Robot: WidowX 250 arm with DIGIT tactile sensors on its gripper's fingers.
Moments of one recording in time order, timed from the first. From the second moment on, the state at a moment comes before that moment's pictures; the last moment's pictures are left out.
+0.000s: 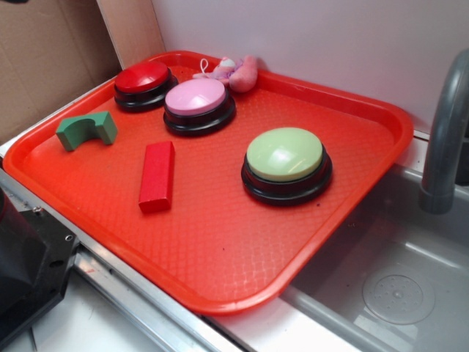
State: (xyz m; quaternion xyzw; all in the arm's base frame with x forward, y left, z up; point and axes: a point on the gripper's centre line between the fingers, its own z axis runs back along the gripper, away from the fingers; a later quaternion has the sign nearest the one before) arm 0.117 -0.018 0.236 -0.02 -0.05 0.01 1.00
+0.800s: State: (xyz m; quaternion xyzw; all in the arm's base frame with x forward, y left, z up) arm 0.134 -0.032 0.210 -0.01 0.01 0.07 1.00
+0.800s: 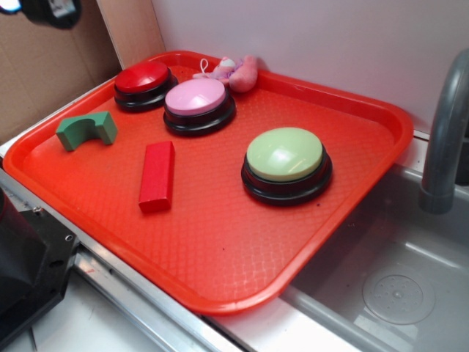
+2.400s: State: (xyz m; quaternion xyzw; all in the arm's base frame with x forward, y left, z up) arm 0.180 -0.017 0.034 -0.03 0.02 0.45 0.89
